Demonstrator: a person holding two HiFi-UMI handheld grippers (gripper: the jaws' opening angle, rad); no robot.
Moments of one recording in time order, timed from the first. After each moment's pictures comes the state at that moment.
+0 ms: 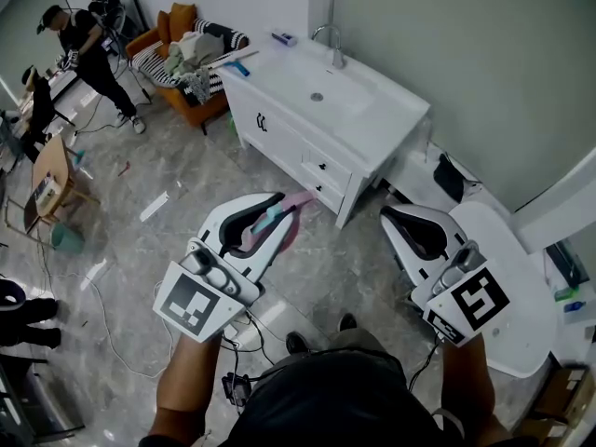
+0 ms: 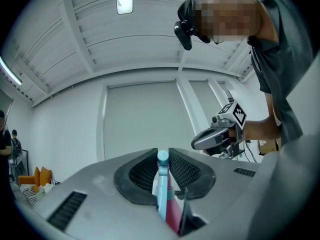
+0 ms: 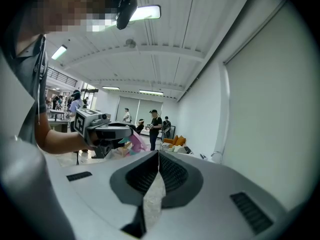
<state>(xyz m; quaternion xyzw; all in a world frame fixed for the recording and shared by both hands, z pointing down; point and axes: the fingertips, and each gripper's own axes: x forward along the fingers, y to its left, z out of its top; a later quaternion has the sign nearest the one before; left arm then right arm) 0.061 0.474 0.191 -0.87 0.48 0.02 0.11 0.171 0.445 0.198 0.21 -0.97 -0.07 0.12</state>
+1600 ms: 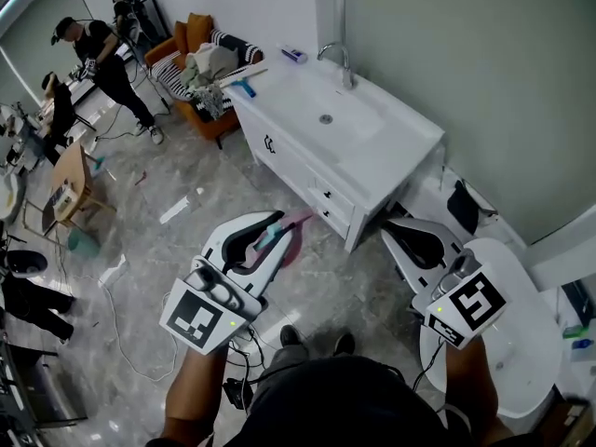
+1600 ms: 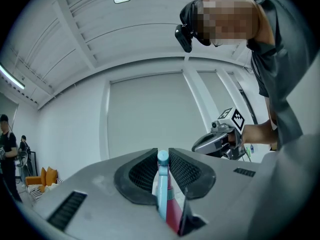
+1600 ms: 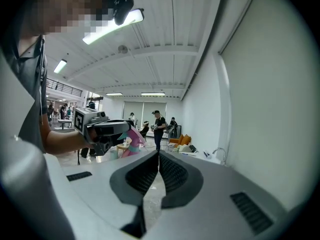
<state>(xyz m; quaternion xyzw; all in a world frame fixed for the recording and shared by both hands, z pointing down) 0.093 0.360 0.182 -0.85 0.52 0.00 0.10 0.204 0.313 0.208 0.16 -0.98 -0.04 0.11</state>
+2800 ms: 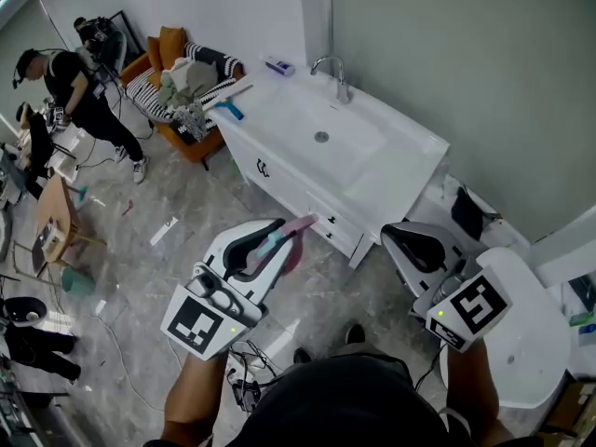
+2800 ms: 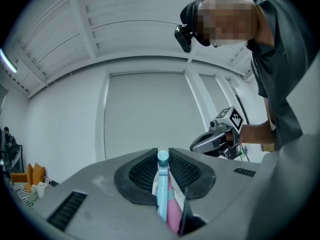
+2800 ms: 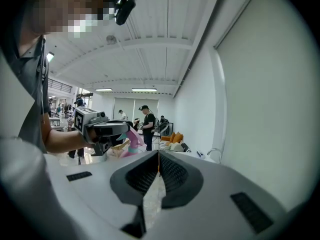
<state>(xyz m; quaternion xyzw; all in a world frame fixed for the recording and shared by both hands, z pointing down) 0.001 0.252 0.197 -0.88 0.47 0.01 0.09 0.116 0.215 0.220 0.21 -0.97 -0.03 0.13</state>
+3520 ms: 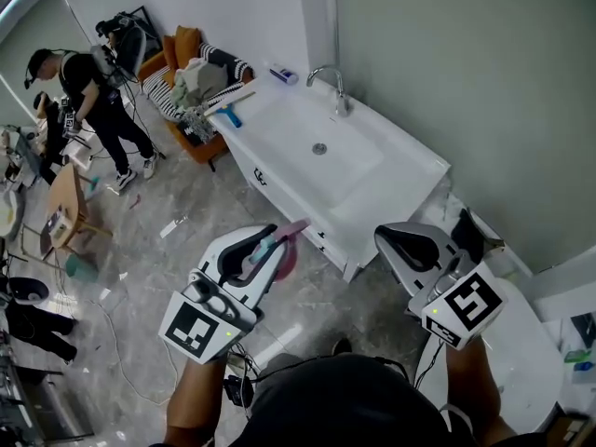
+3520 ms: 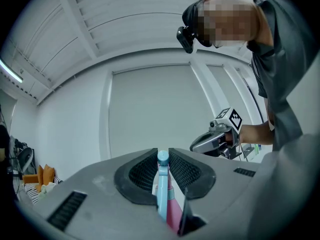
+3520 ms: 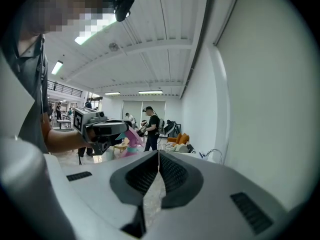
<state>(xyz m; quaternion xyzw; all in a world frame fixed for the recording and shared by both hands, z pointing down) 0.064 0.188 0.194 -0.85 0.52 0.00 0.09 0.175 0.134 0.221 0.15 -0.98 -0.03 0.12</state>
